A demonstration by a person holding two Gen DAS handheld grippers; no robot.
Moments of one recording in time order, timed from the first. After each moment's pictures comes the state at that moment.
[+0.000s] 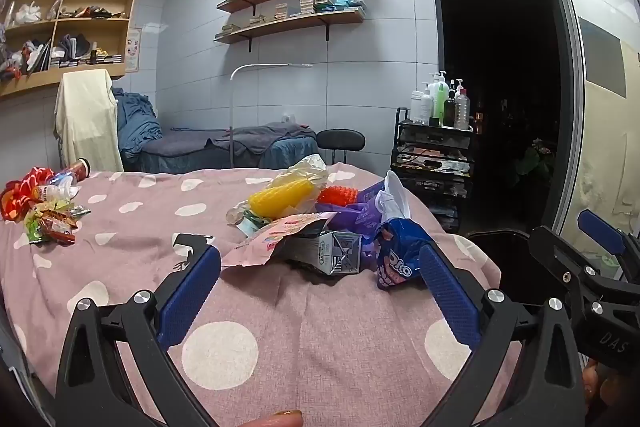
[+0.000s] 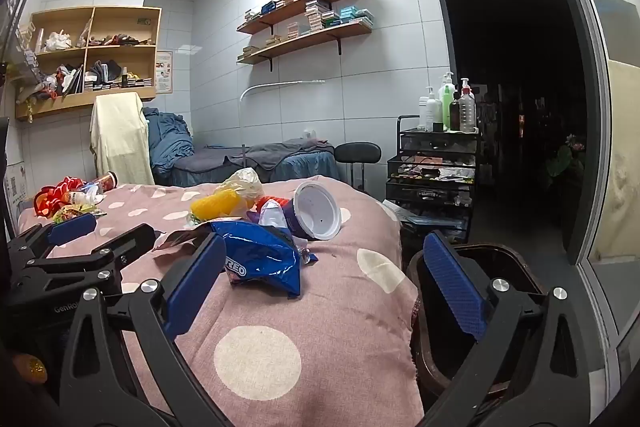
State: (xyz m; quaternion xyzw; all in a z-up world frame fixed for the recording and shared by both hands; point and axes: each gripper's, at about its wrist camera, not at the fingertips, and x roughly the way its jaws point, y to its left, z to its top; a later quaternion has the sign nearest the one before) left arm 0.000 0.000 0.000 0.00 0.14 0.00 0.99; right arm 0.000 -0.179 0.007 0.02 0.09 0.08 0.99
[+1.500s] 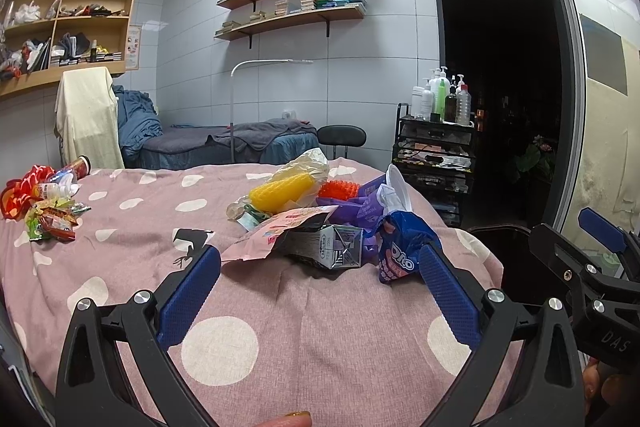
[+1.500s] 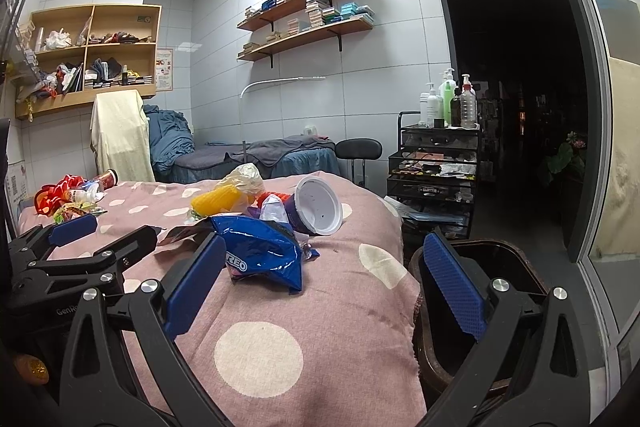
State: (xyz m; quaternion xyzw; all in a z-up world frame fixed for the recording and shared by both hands) left arm 0.003 0.000 -0.003 0.00 0.14 0.00 0.99; right arm 0.000 -0.177 0.004 0.03 0.10 0.09 0.99
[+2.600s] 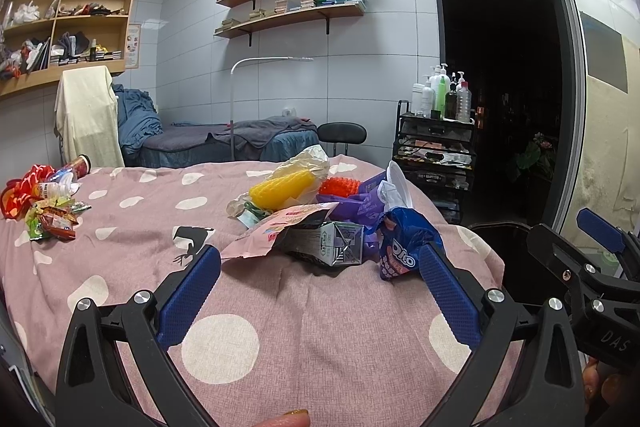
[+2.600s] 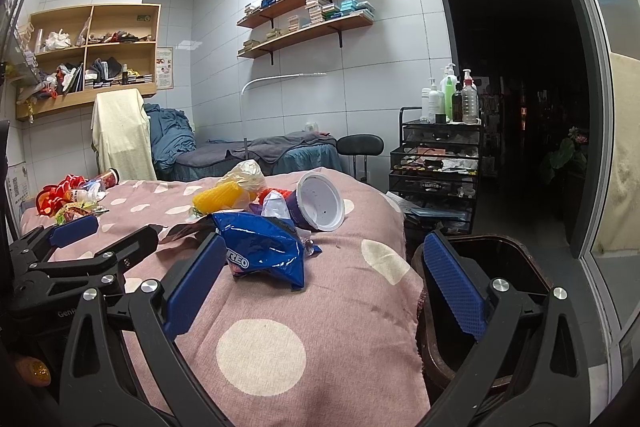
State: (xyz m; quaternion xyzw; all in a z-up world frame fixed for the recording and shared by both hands) left arm 0.003 0.002 -0.004 0.00 0.15 0.00 0.99; right arm 0.001 -0.175 0.002 0.03 0.10 0.09 0.99
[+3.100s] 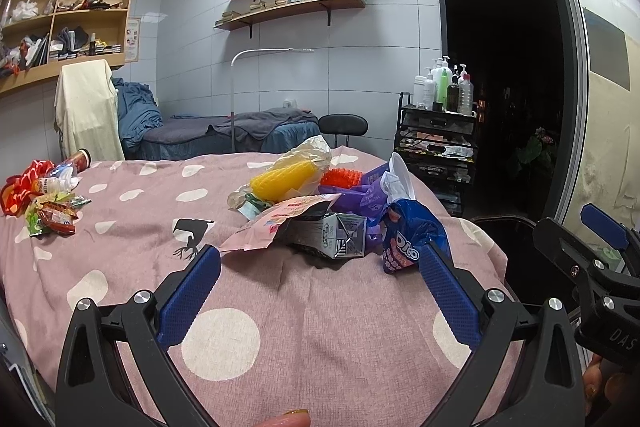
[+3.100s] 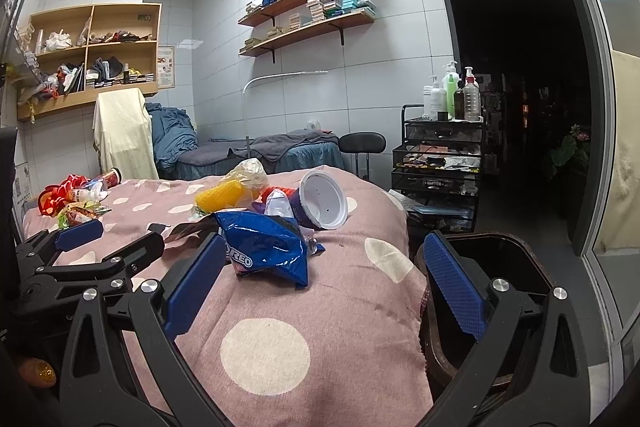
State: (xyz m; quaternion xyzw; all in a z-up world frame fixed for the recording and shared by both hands) left arm 0.004 0.005 -0.010 0.00 0.16 0.00 0.99; right arm 0.002 -0.173 0.001 0.03 0.11 0.09 0.99
